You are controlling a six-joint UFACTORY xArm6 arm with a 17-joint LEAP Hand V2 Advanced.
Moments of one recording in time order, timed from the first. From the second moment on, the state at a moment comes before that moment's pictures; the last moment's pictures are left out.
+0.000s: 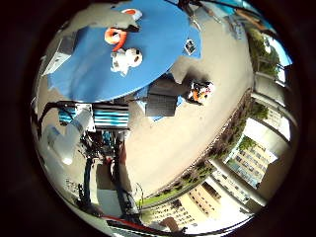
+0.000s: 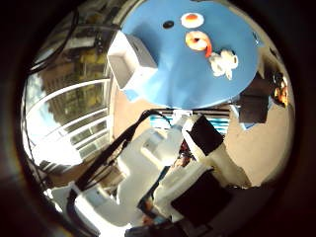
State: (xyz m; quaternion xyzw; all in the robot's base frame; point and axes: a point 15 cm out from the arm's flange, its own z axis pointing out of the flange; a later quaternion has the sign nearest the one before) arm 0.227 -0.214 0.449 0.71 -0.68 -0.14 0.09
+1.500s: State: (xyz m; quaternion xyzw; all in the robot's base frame) arm 0.311 -0.295 0.168 0.73 -0.66 -0.07 0.14
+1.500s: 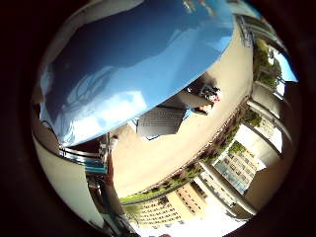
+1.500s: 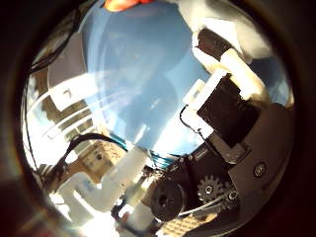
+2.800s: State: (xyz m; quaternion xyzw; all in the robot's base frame) arm 0.425 0.169 0.479 0.90 -0.43 0.03 -0.07
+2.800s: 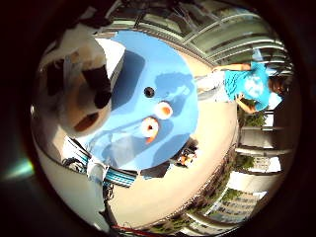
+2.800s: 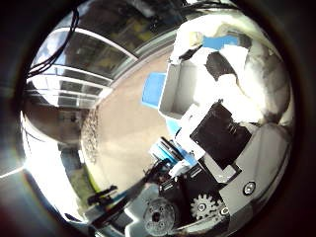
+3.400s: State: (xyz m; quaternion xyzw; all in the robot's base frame) arm 0.485 0.300 0.351 0.91 -0.42 0.01 -0.07
